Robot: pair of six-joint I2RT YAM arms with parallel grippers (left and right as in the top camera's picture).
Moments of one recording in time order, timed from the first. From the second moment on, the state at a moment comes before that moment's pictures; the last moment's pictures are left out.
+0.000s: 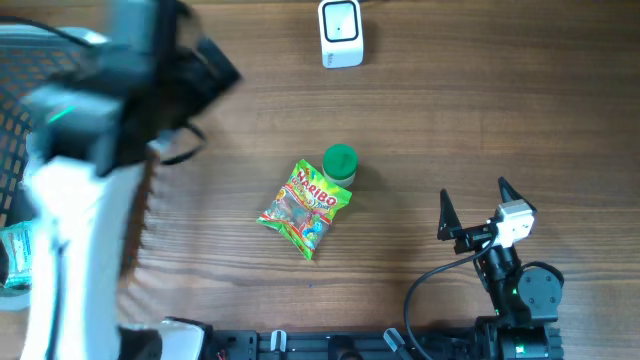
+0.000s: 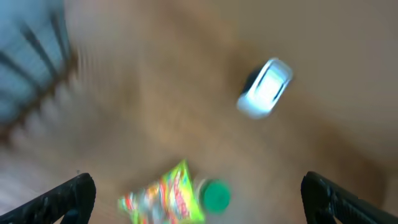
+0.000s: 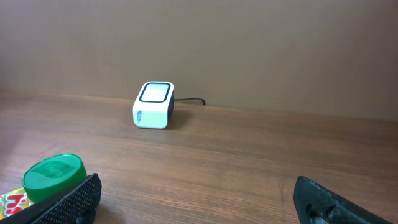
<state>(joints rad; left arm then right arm) -0.21 1.50 2.11 -1.45 -0.13 -0.82 0.02 0.02 0.01 0.01 -0.19 -0.01</state>
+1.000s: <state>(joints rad) 0.67 1.95 1.61 -1.39 -0.10 -1.14 0.02 0.02 0.01 0.01 -0.19 -0.01</state>
